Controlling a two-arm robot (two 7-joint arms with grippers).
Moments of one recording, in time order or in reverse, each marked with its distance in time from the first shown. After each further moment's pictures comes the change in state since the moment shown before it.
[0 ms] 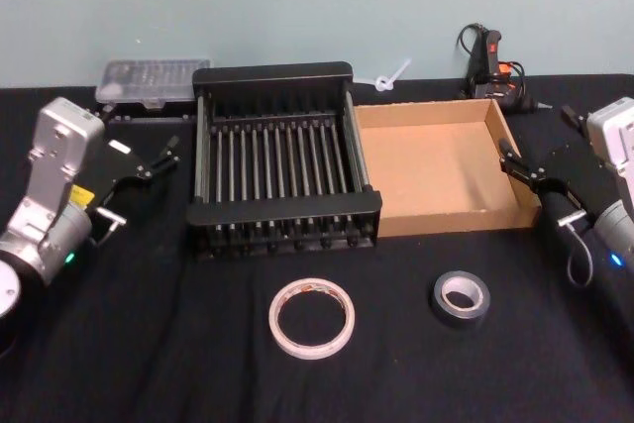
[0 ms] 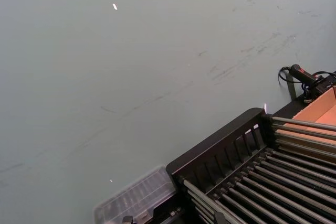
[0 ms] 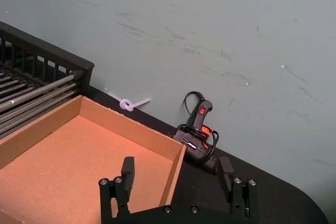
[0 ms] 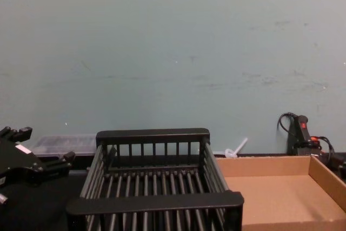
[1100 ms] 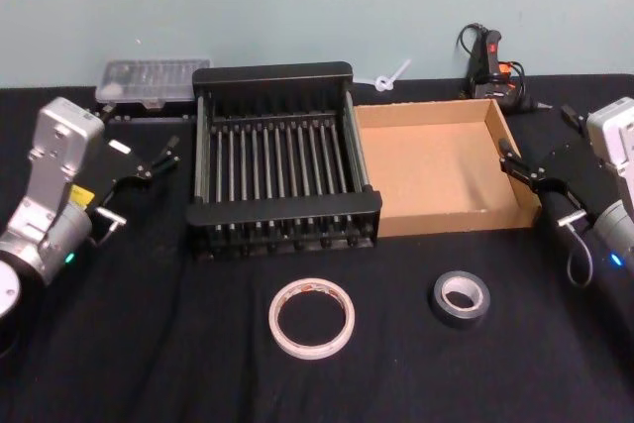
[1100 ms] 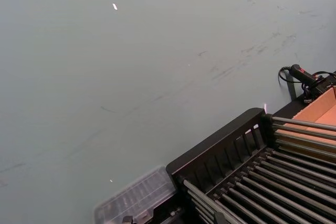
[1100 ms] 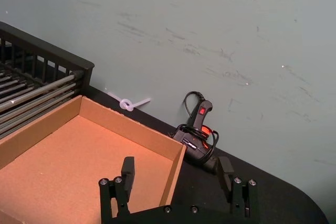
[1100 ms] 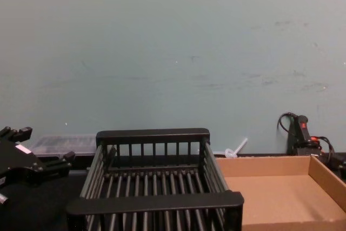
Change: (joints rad) left arm 0.000 0.000 0.000 0.000 0.000 0.000 0.000; right arm 0.000 0.000 0.000 0.000 0.000 0.000 0.000
